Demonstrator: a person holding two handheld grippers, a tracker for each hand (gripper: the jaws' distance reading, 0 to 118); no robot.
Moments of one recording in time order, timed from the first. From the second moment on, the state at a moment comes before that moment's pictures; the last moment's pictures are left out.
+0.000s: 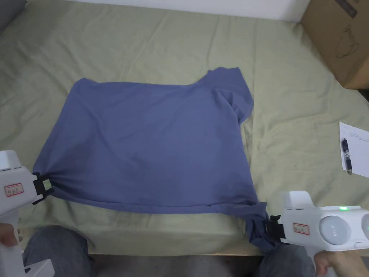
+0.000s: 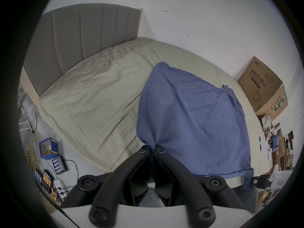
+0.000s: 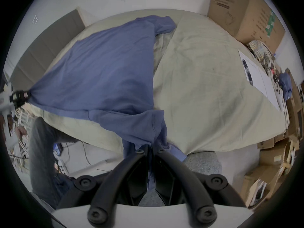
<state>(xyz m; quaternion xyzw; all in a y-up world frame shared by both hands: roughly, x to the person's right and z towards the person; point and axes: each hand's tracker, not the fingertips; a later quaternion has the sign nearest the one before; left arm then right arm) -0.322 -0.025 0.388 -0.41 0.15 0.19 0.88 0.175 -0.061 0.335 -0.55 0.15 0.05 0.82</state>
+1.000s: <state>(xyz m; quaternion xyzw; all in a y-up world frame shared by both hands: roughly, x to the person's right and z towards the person) -0.382 -0.020 0.181 -0.38 0.22 0.27 0.86 0.121 0.007 0.078 -0.42 0.07 0.06 0.90</state>
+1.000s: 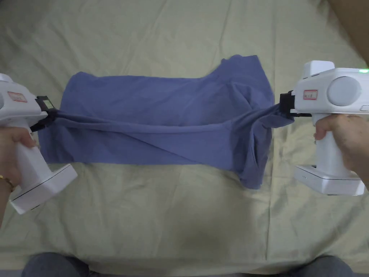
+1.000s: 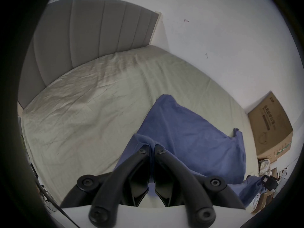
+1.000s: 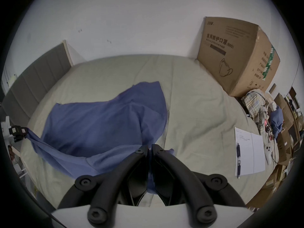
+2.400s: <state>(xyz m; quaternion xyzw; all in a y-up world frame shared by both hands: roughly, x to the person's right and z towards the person) -0.235 0.057 0.426 -0.14 0.14 0.03 0.98 0.140 0.072 0.387 -0.12 0.09 0.01 0.99</state>
